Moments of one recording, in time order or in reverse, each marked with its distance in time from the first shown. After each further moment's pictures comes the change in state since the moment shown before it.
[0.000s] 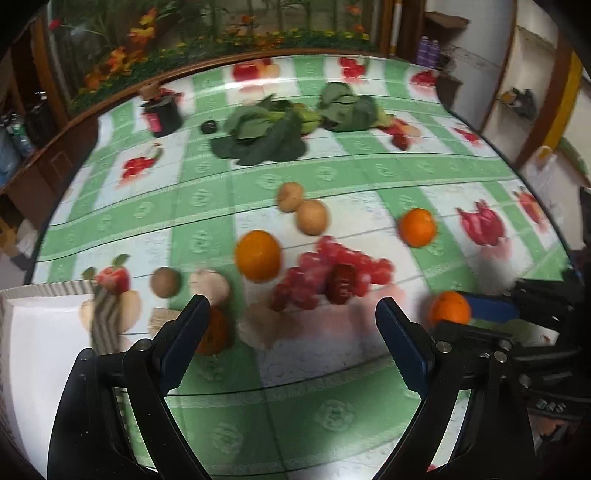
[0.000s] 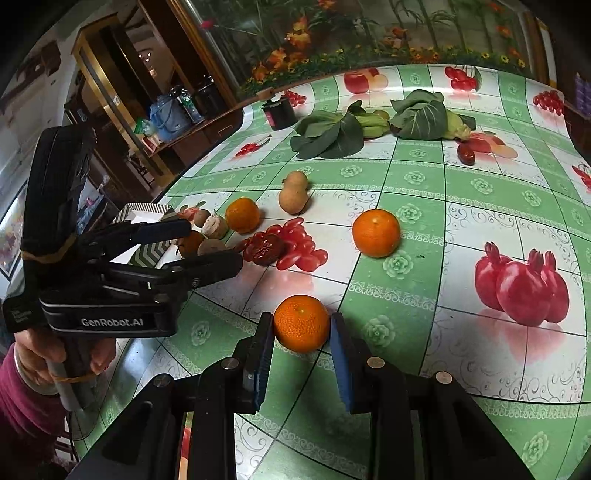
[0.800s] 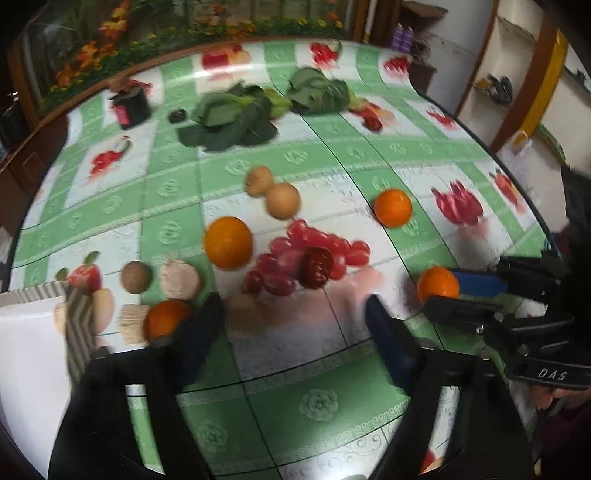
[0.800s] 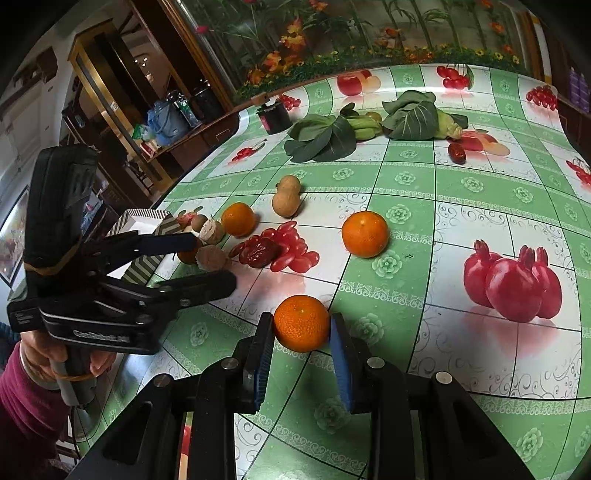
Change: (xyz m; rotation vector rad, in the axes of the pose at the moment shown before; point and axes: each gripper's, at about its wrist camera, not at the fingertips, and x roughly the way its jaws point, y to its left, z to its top) left arm 0.013 -0.001 -0.004 0.054 0.075 -0.089; right arm -0.005 -0.006 0.001 0.017 -0.004 0.002
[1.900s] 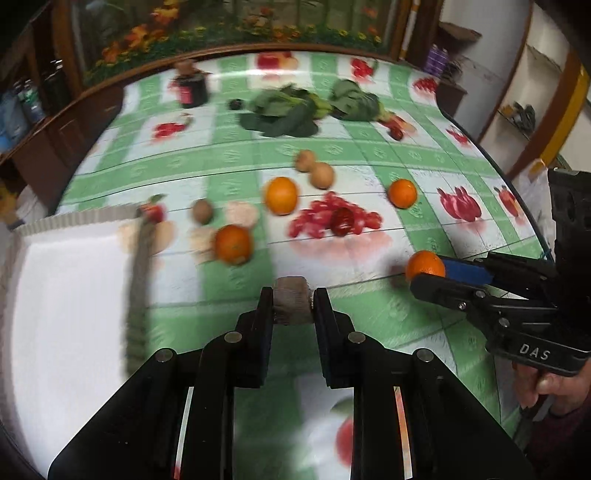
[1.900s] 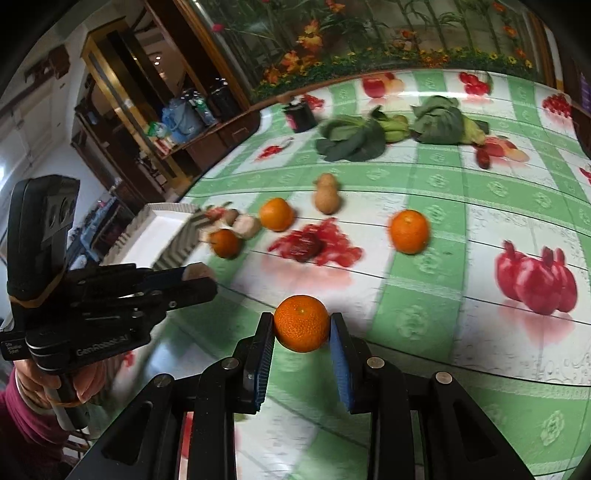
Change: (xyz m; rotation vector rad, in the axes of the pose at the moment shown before) left arm -0.071 0.012 -0.046 -0.159 -0.048 0.106; right arm -0.004 0.034 -0.004 -0.028 -0.006 0.061
